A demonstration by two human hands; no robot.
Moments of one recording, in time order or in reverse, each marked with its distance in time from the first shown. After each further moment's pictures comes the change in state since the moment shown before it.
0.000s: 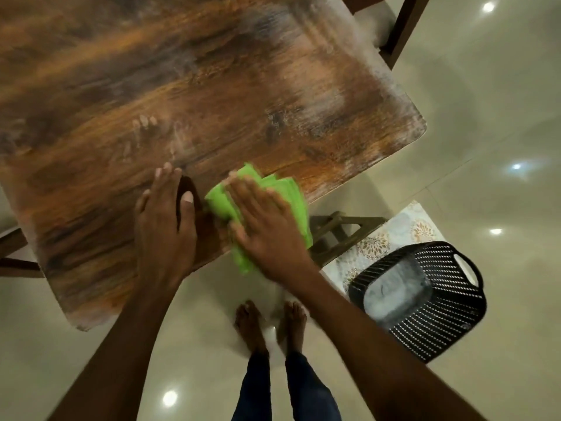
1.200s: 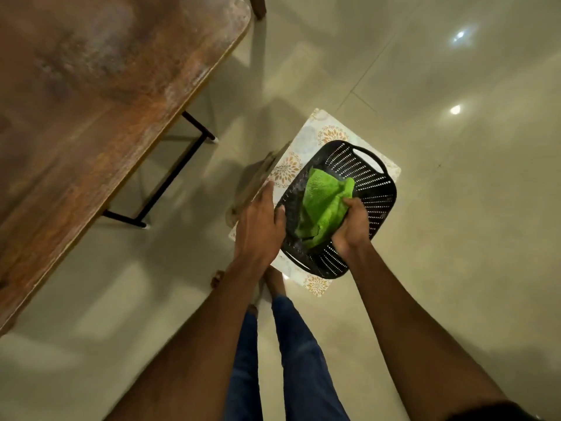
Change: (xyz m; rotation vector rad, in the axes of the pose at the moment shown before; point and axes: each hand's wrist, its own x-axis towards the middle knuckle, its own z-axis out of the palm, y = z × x) left_hand -0.164 0.210 0.205 -0.009 -0.708 0.249; right_hand -0.283 0.215 -0.014 1.736 0.804 1.656
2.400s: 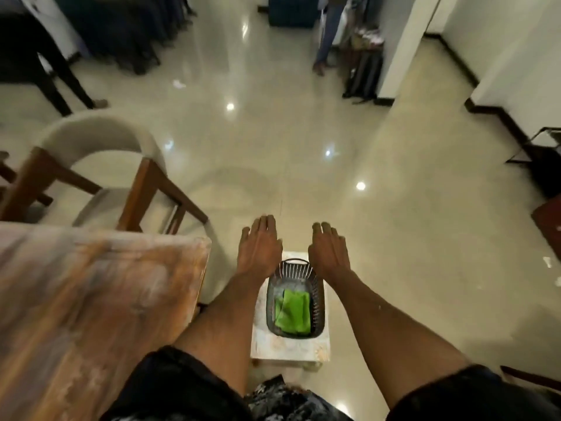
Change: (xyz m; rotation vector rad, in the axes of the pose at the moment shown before) left_hand -0.067 0.247 -0.233 0.687 0.051 0.737; right_hand -0.310 -0.169 0.028 -1.492 0.535 -0.962
